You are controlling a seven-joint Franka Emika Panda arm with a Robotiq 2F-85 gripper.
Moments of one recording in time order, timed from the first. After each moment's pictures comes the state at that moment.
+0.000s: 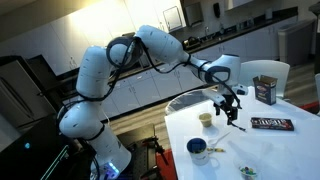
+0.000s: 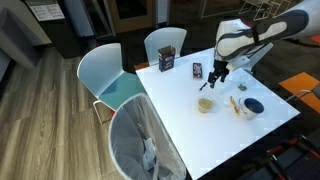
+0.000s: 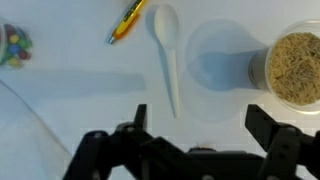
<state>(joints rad) 0.01 0.74 0.03 -1.66 -0.02 2.14 -0.12</state>
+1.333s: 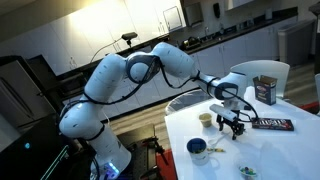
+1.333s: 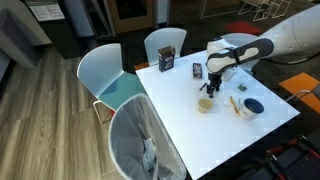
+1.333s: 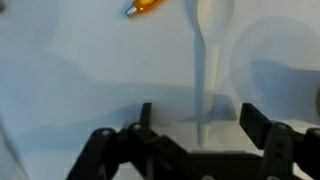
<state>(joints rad) 0.00 0.98 0.04 -1.46 -0.11 2.10 -0.27</state>
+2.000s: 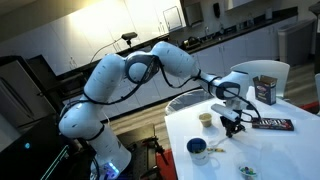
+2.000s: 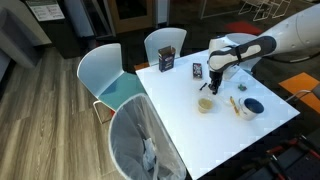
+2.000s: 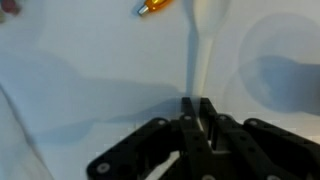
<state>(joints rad) -0.02 0.97 0.04 -1.46 -0.11 2.11 -0.27</state>
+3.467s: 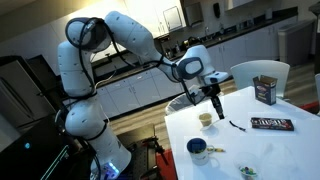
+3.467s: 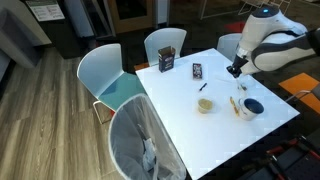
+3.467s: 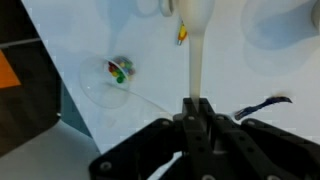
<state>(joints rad) 0.26 0.32 -0.26 -2.16 -0.35 2.50 0.56</state>
